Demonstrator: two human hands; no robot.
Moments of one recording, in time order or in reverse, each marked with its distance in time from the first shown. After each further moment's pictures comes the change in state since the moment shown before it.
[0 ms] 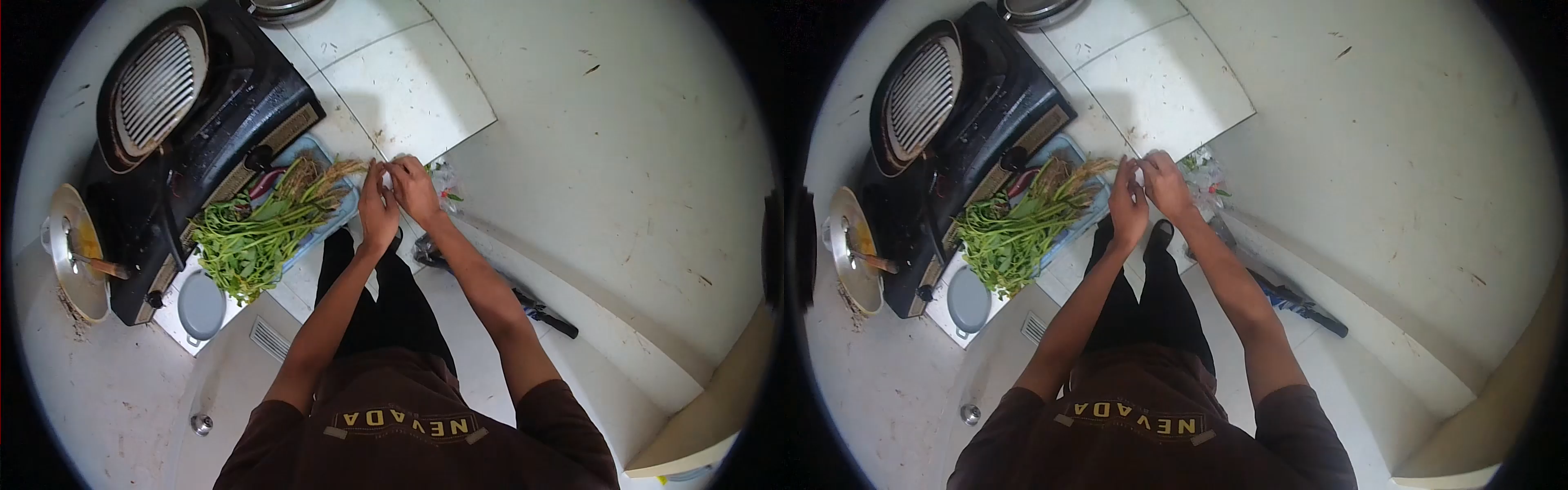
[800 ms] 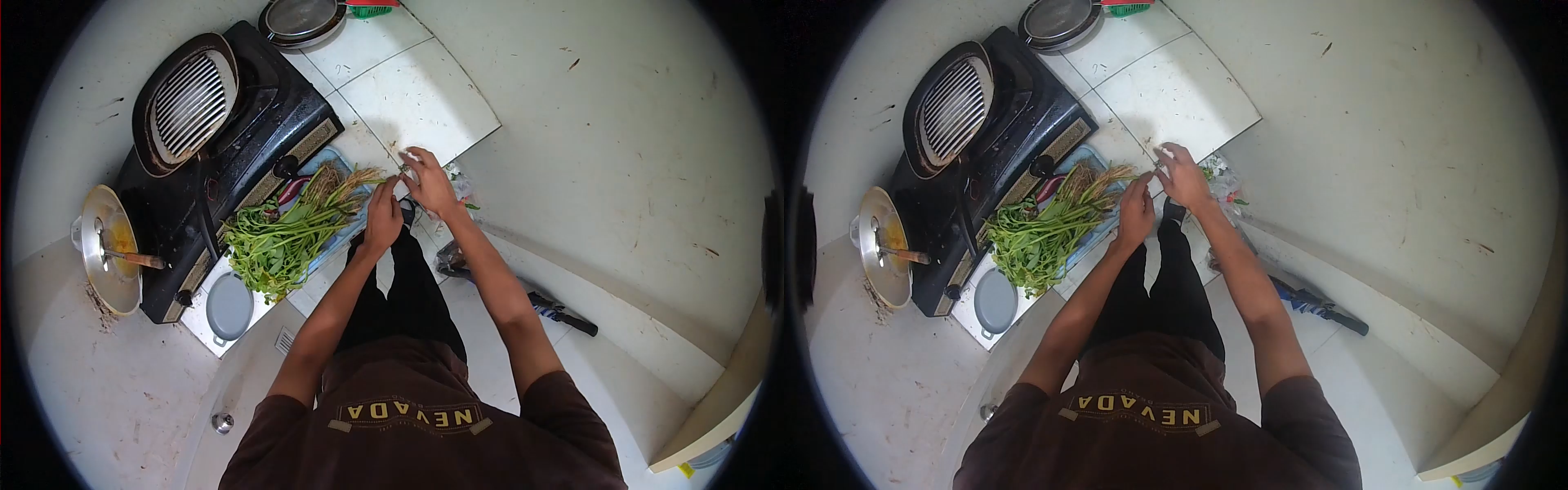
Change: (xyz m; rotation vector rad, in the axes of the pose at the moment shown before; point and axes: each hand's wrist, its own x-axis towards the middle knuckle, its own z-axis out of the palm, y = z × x) left_hand 0.008 0.000 -0.041 0.203 -0.254 0.167; right_hand 0.021 -0.013 -0.021 -0.083 -0.031 0.088
